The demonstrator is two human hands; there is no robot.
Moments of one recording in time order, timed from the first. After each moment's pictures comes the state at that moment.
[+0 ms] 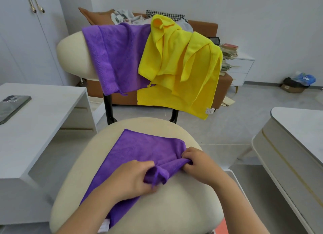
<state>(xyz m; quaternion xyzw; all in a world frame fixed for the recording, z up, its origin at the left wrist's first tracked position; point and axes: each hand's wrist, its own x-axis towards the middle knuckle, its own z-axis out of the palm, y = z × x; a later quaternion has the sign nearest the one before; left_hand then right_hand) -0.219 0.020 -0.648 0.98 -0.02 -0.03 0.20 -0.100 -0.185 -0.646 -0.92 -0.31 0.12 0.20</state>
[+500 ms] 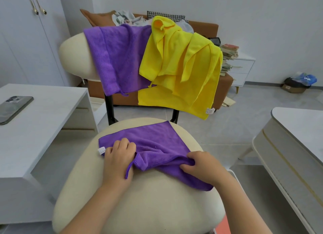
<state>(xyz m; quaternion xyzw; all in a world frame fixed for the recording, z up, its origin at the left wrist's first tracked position) -0.209 0.038 -0.670 0.96 0.12 0.24 0.07 -0.104 -0.188 -0.637 -0.94 -0.29 0.12 0.14</state>
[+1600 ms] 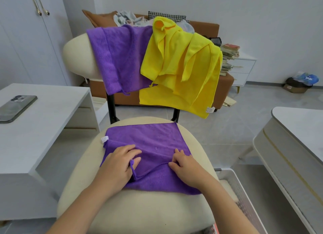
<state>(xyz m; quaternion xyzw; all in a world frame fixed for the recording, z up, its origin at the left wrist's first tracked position) -0.232 0.049 -0.662 0.96 0.08 0.10 0.24 -0.130 -0.157 -0.647 -0.90 -0.30 0.22 0.22</state>
